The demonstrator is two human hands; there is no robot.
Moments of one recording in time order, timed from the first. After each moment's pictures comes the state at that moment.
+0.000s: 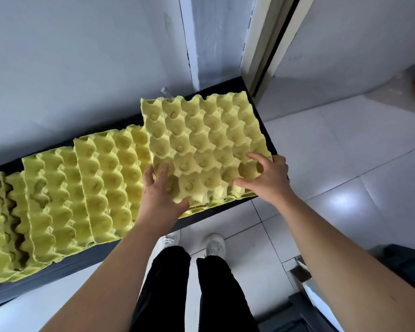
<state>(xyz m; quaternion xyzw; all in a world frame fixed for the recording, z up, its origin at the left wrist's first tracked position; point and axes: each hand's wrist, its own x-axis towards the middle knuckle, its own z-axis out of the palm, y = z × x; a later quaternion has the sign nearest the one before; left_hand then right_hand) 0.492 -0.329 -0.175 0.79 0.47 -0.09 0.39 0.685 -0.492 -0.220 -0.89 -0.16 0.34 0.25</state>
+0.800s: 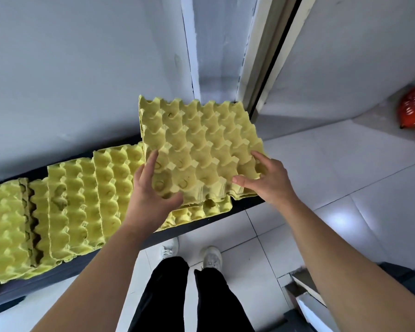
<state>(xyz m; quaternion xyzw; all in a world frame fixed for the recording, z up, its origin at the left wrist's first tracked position) 0.488 -0.330 -0.095 0.74 0.45 0.06 0.50 0.693 -0.498 -0.161 -0.85 -0.15 0.34 0.36</state>
